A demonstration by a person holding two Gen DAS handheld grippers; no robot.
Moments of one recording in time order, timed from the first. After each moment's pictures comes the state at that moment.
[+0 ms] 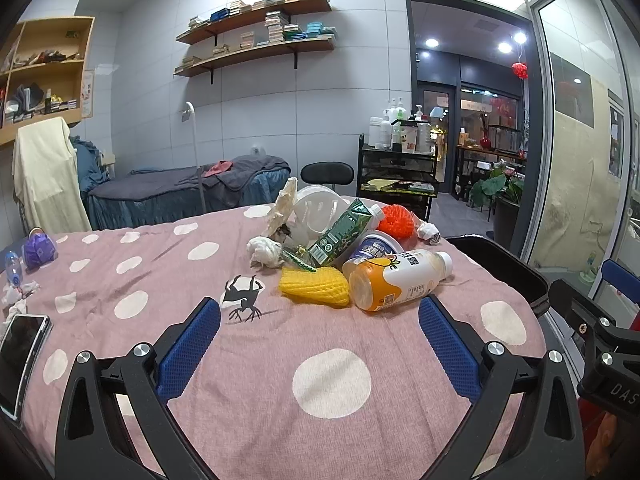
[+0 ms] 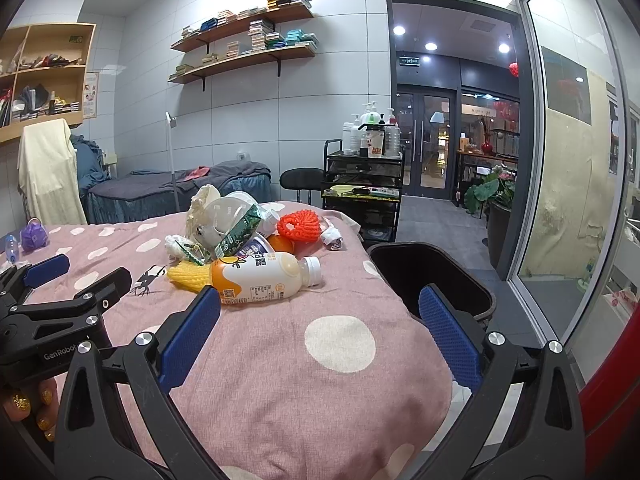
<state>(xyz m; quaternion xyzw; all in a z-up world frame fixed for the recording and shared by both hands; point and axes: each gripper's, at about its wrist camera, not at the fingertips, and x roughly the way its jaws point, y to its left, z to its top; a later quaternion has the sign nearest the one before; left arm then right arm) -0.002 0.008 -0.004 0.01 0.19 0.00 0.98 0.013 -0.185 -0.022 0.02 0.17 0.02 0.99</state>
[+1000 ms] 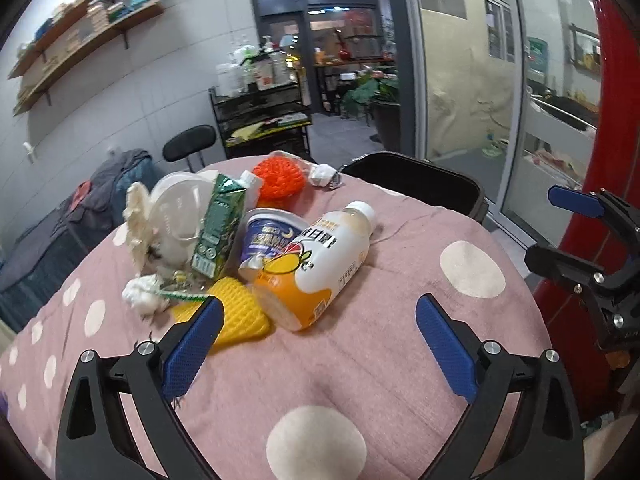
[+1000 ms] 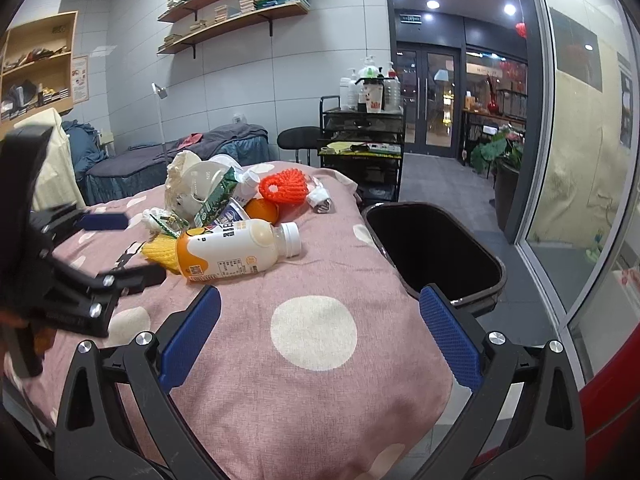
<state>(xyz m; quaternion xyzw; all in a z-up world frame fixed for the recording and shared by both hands) 0.108 -0.032 -0.009 0.17 0.31 -0.26 0.90 0.063 -0.218 -0.041 0.04 0.25 0.03 0.97</state>
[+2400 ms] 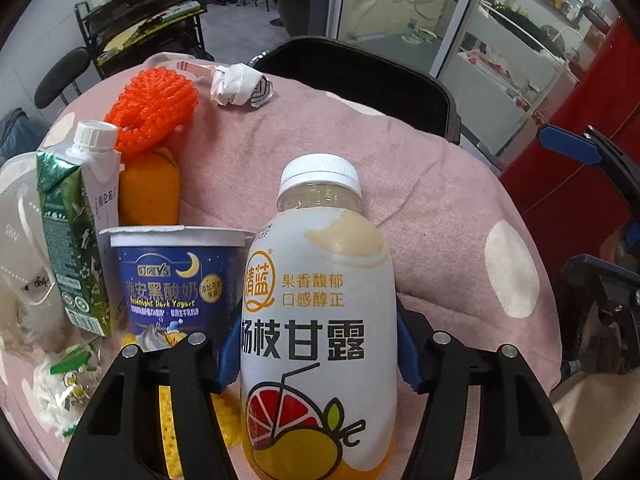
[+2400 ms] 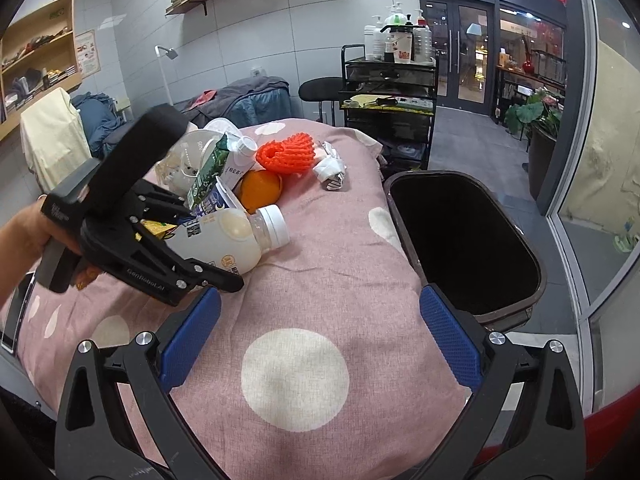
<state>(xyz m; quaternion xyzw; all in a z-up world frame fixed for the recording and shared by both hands) 0.226 -0.066 -0.038 0.21 0.51 -0.38 0.74 0.149 -0.233 -0.043 0.04 0.34 0.09 0.93</state>
